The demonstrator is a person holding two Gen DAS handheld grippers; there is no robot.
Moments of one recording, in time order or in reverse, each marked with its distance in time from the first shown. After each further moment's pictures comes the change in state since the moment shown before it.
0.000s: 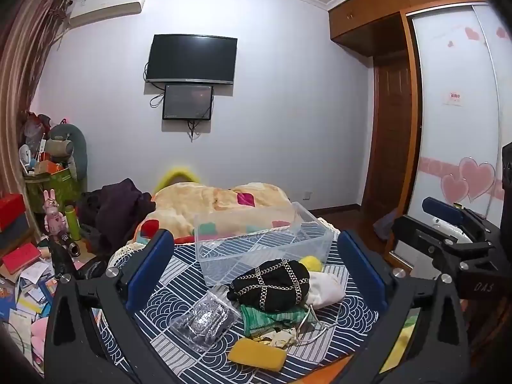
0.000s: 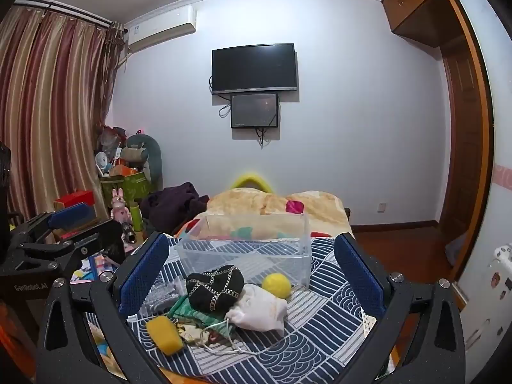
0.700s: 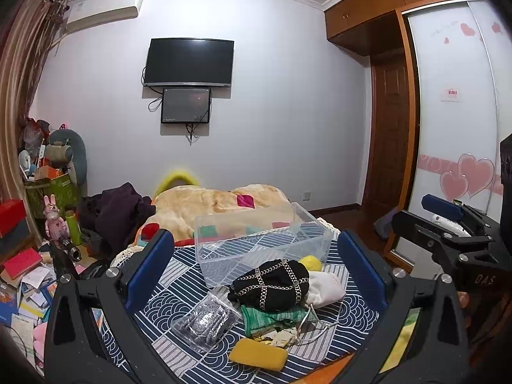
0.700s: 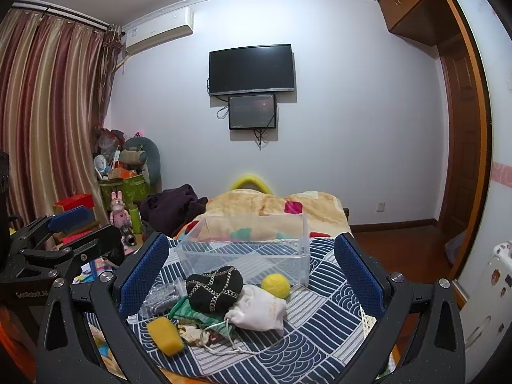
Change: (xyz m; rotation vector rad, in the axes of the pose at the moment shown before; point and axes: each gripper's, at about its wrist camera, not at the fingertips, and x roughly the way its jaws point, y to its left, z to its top) left arm -0.003 -0.004 0.000 0.023 -0.008 0.000; right arm -0.001 -0.002 -0.002 0.012 -0.003 -0.006
